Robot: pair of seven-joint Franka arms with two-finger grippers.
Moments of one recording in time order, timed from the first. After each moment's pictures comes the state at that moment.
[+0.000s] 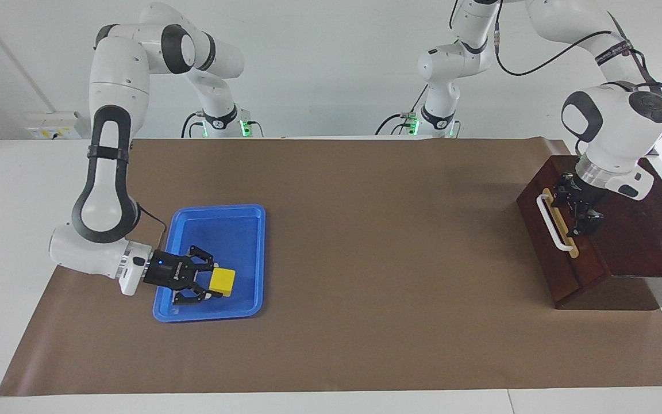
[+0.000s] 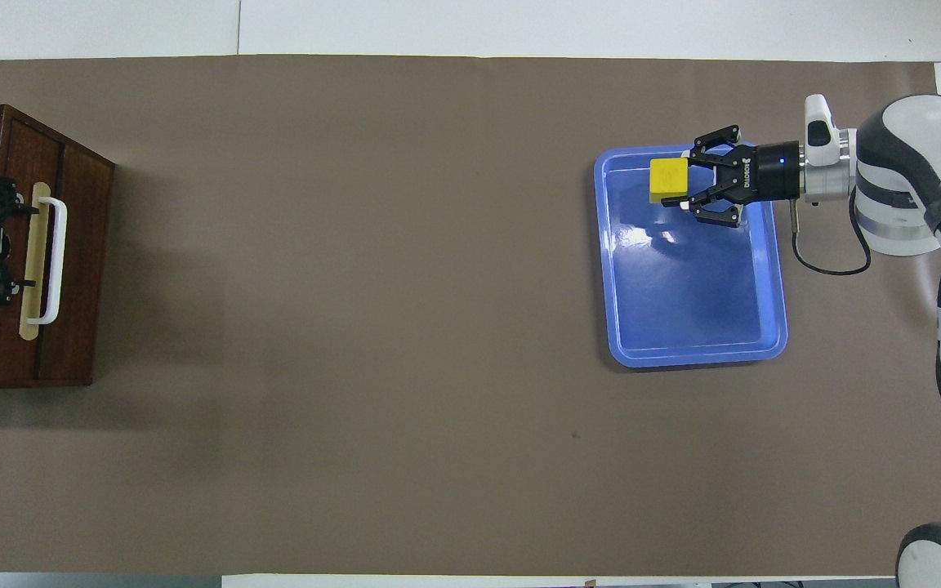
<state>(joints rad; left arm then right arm) 0.17 0.12 -0.03 -1.90 0.06 2.10 -1.36 -0.19 0.69 0.04 -1.55 1.07 1.85 -2.17</state>
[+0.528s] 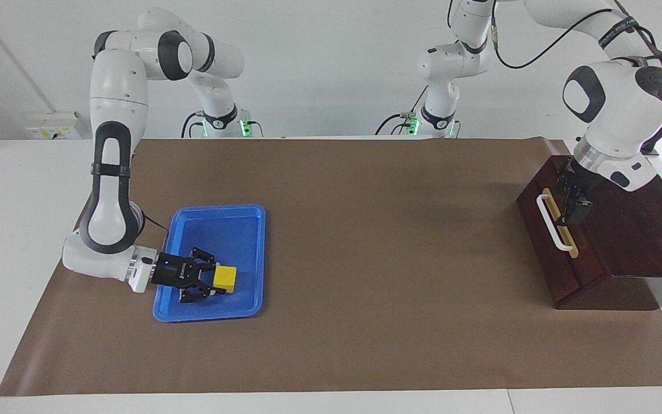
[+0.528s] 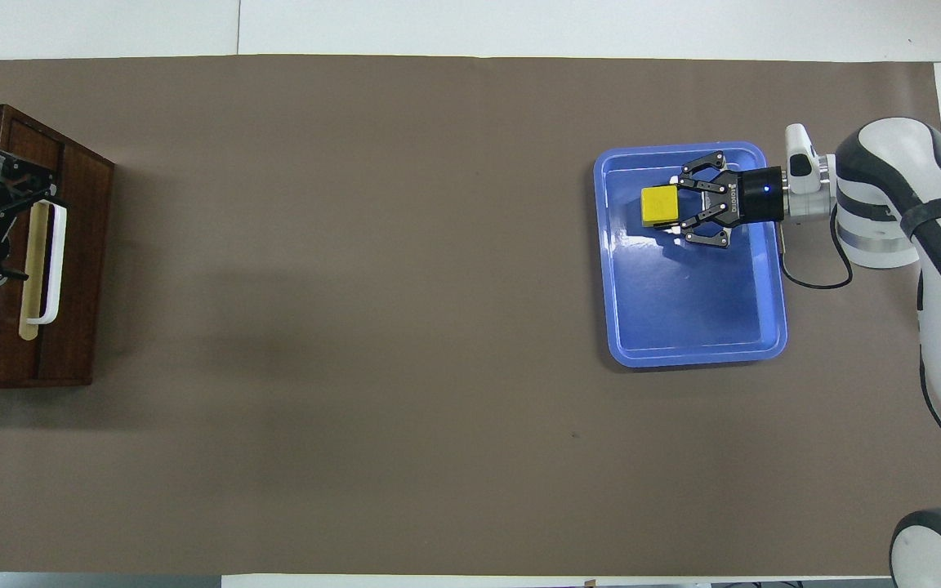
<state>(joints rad) 0.07 0.07 -0.06 -1.75 0.06 1.82 -0.97 -0.19 0.72 0.05 -1.58 1.09 1.83 -2.34</state>
